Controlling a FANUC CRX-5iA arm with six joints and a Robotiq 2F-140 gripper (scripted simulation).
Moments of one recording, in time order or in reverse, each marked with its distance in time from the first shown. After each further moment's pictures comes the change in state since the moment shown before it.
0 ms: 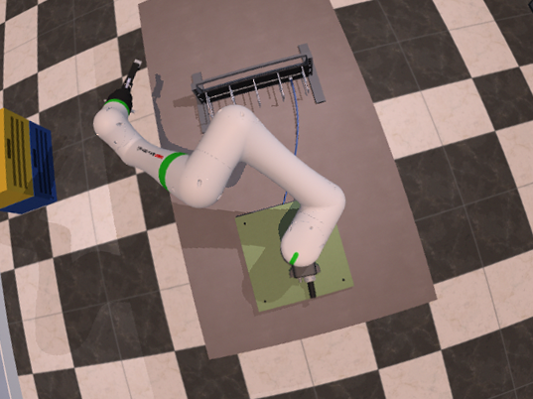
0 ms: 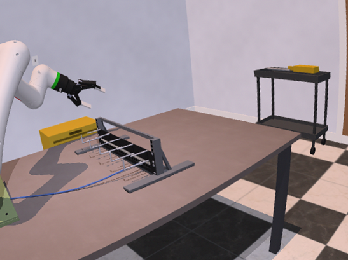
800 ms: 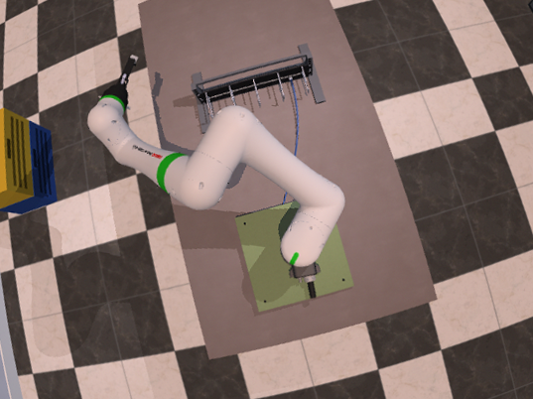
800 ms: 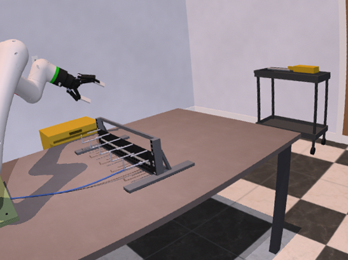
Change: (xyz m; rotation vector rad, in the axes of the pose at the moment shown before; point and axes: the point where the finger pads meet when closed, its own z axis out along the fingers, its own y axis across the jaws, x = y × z) arm 0.019 0.019 -0.016 -0.005 0.001 0.000
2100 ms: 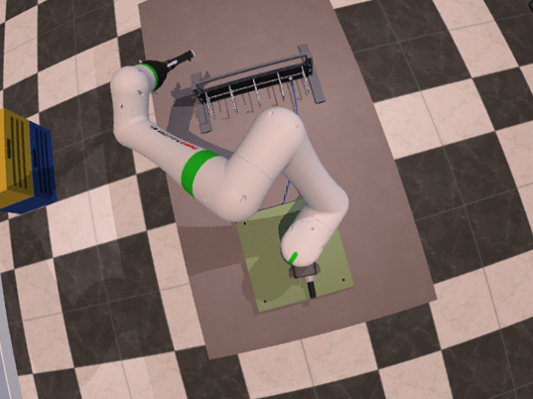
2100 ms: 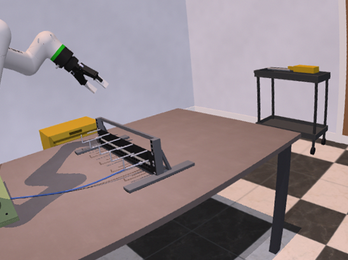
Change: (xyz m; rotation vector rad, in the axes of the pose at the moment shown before) arm -0.148 0.162 -0.081 -0.011 -0.326 0.597
